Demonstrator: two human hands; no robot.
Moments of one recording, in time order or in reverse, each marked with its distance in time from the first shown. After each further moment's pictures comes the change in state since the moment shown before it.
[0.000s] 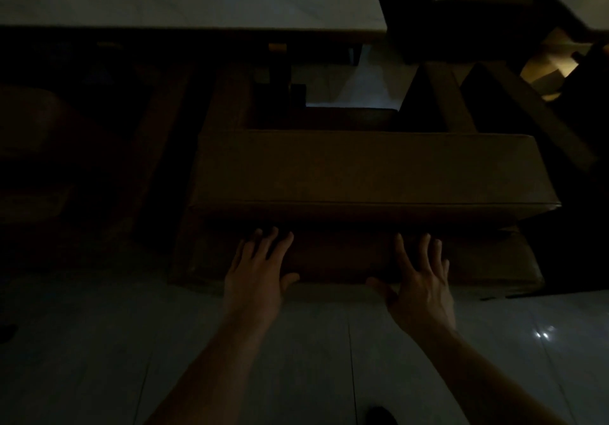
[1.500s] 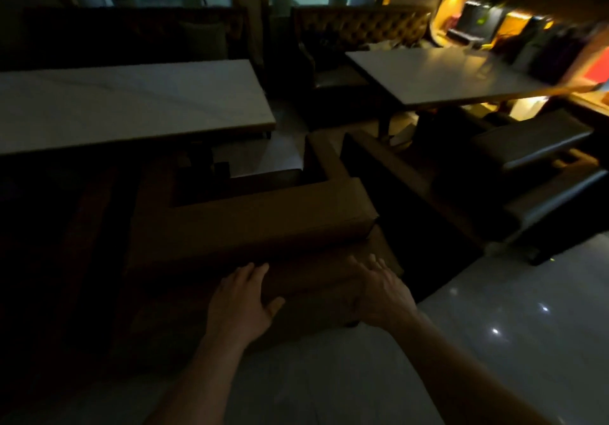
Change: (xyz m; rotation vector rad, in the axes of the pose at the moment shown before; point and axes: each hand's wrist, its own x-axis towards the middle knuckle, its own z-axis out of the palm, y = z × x) left_hand -0.003 0.135 -0.136 -0.086 -0.336 0.096; right_hand -0.069 0.034 -0.184 0.011 -0.212 0.134
